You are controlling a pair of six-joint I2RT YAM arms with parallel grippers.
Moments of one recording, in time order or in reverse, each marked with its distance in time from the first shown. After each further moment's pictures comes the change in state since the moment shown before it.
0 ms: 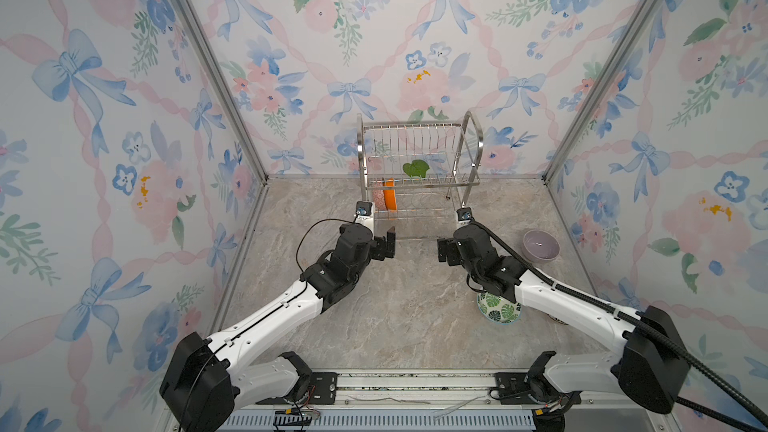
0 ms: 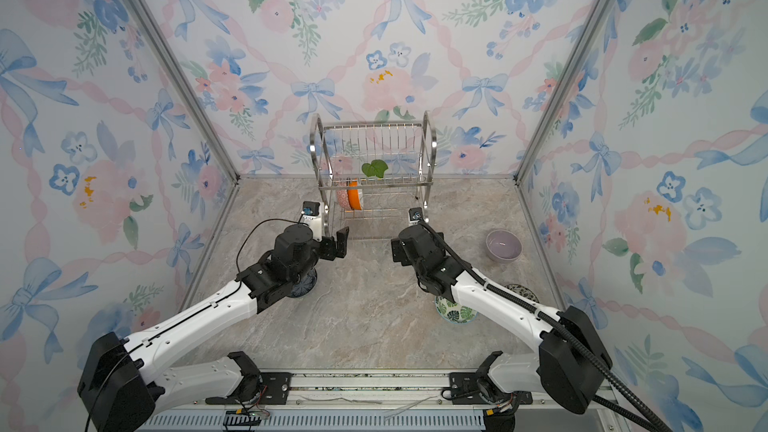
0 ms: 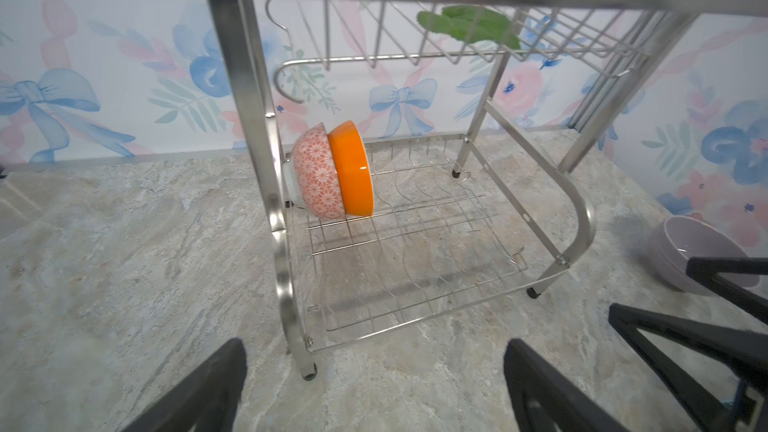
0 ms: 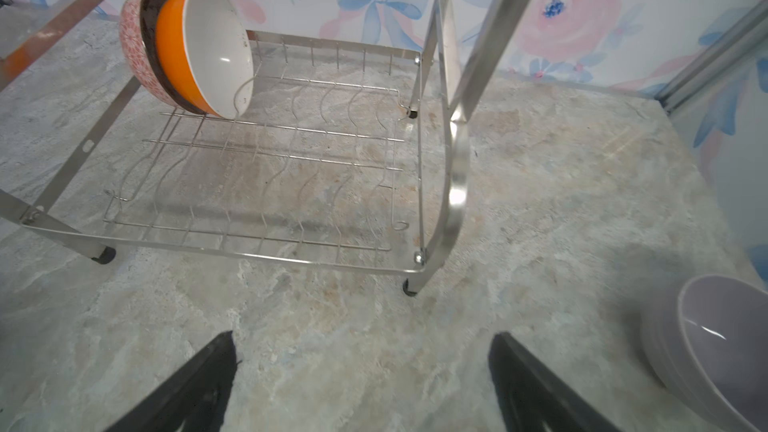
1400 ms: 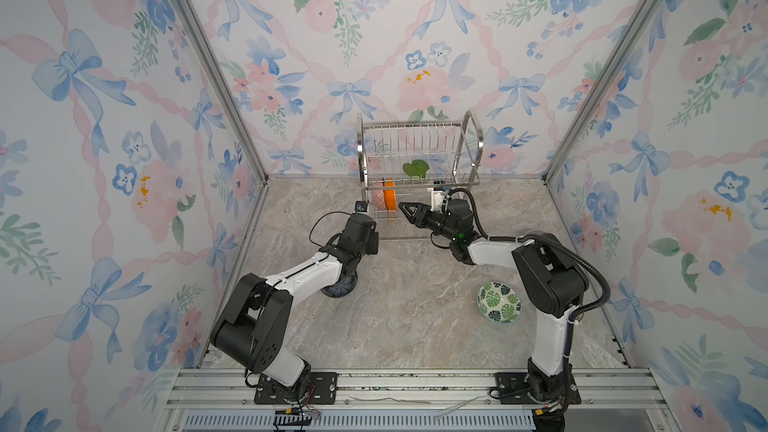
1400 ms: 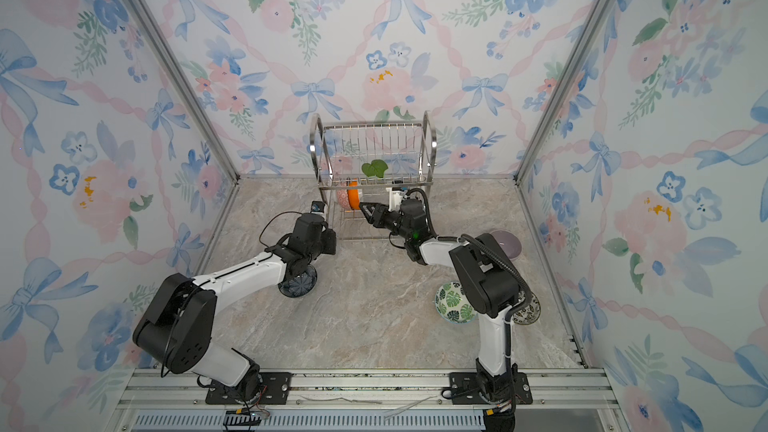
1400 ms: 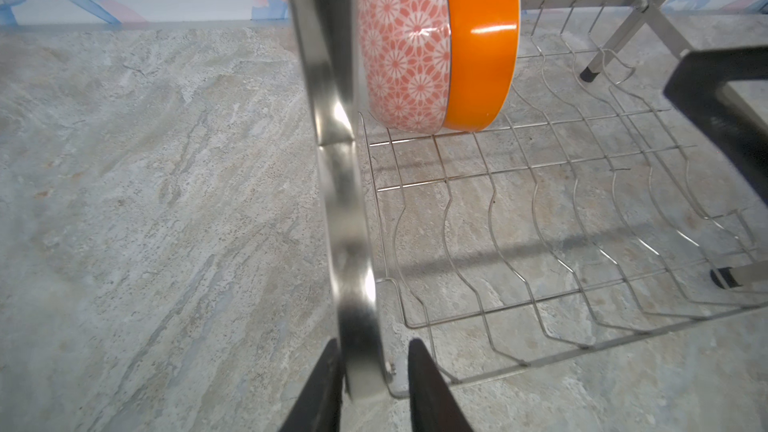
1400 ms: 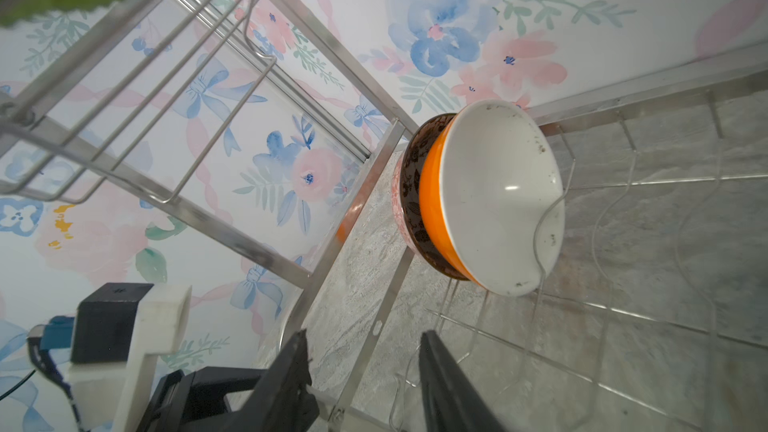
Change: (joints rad) left arm 0.247 0.377 0.061 0.021 0.146 -0.016; right arm -0.194 0.676 0.224 1.020 -0.888 0.403
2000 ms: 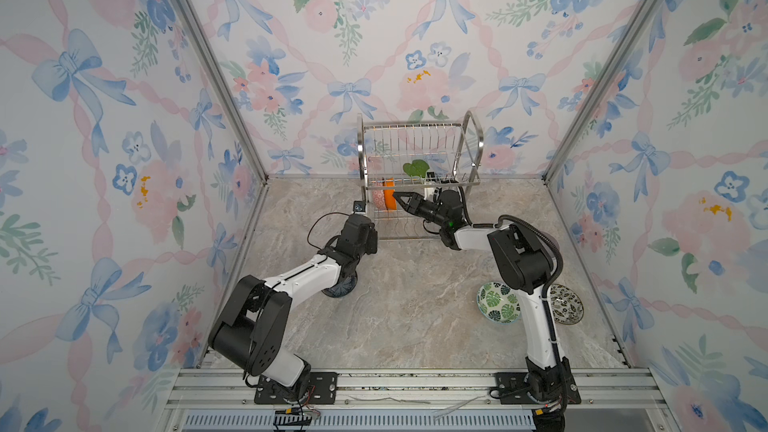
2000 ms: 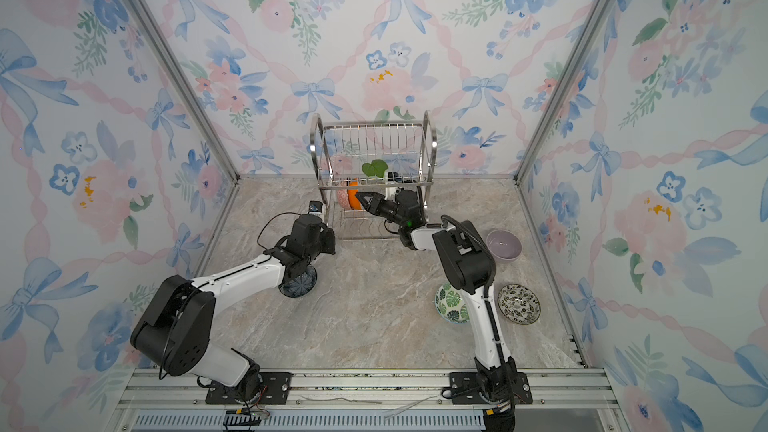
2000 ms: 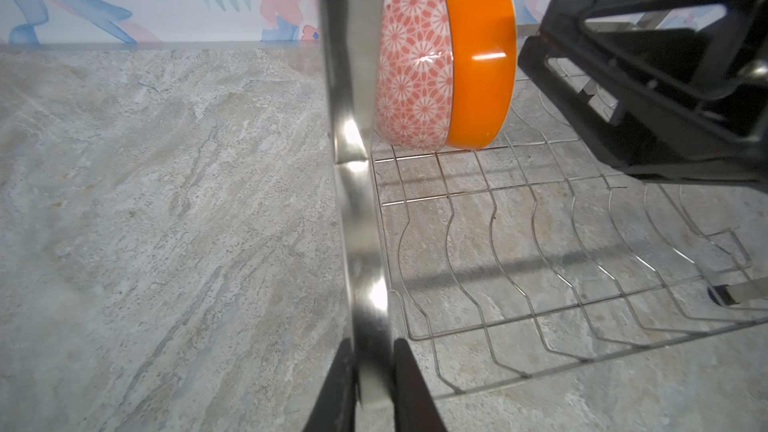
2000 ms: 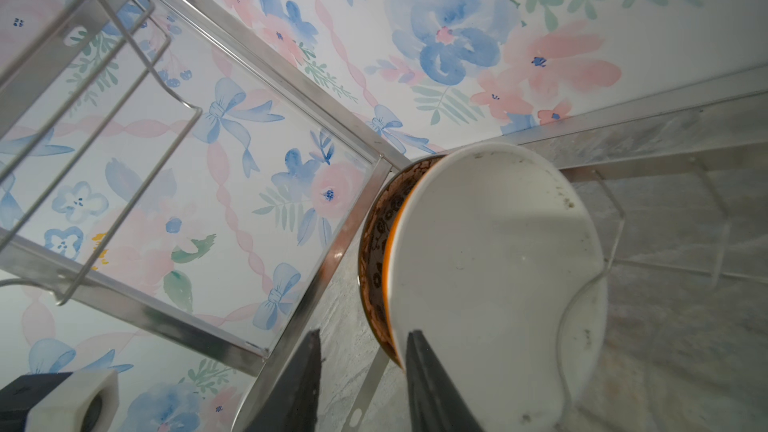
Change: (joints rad) left arm 0.001 -0.014 -0.031 0.068 -0.022 0.005; right arm -0.074 0.329 0.317 0.152 -0.163 0.179
